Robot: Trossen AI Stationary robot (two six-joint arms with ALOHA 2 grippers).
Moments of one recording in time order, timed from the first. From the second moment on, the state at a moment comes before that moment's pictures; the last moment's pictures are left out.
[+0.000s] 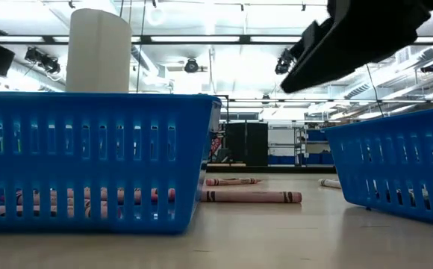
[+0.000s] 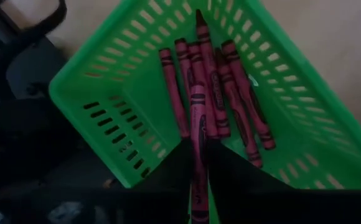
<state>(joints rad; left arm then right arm) -0.85 1.24 0.70 -1.18 -0.15 -1.66 0.53 1.68 0.91 0.05 0.30 0.23</state>
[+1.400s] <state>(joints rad) -0.83 1.22 1.04 -1.22 -0.79 -1.19 0.39 2.11 1.44 -0.56 0.14 0.22</state>
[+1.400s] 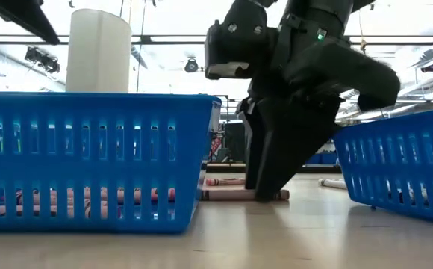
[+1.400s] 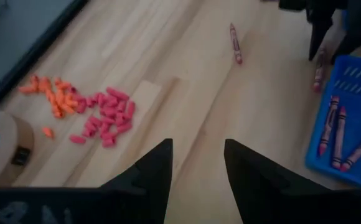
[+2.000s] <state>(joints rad) -0.83 1.22 1.04 -1.22 -0.82 -1.17 0.36 2.12 1.44 -0.60 0.12 0.21</state>
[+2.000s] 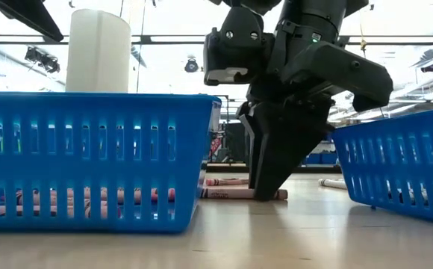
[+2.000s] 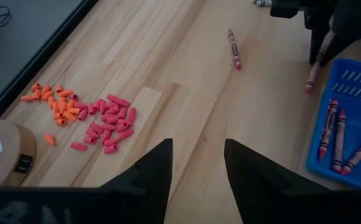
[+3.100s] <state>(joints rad) -0.83 1.22 1.04 -1.18 -0.82 -1.17 0.33 1.93 1.44 -0.29 0.02 0.07</state>
